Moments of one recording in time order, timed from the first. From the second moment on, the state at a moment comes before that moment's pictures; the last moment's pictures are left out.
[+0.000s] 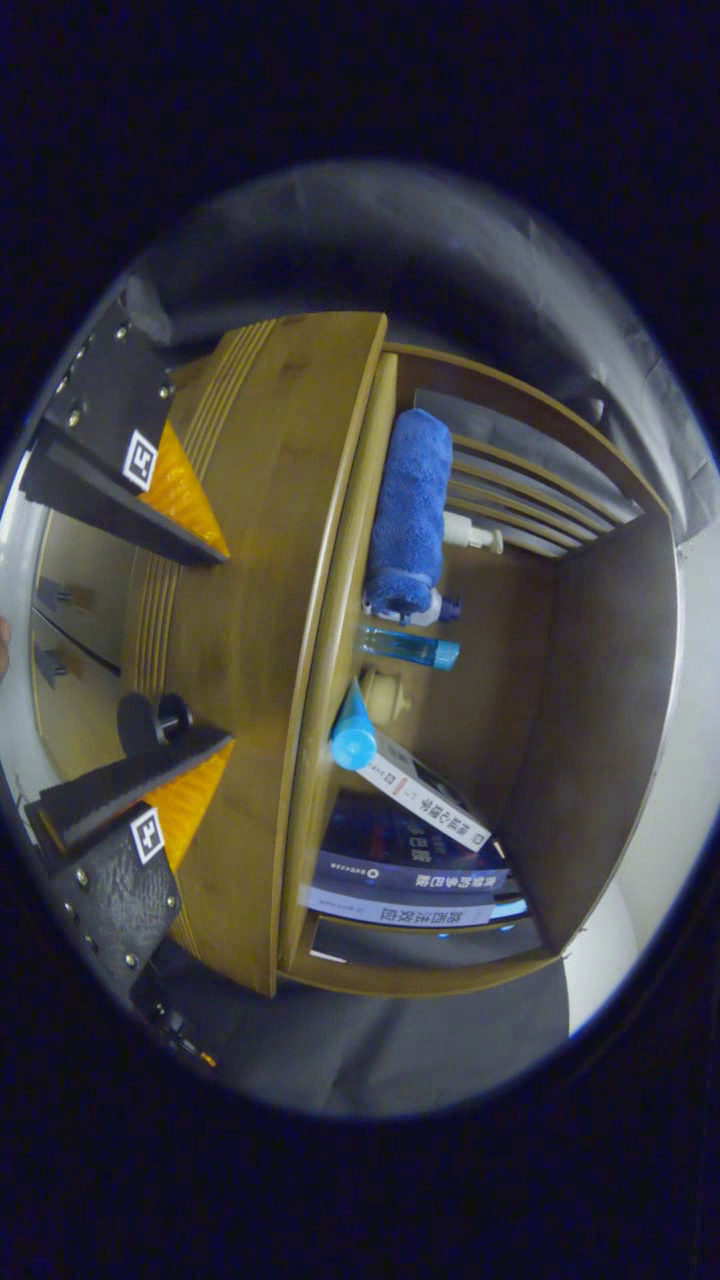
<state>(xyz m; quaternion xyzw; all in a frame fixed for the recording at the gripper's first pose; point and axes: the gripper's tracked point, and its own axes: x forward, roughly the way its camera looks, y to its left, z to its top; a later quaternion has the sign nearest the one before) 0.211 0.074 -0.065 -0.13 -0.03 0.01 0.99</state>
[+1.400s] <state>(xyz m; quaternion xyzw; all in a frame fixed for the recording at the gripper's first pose) 0.047 0.104 0.119 -0.02 -0.07 0.12 0.99</state>
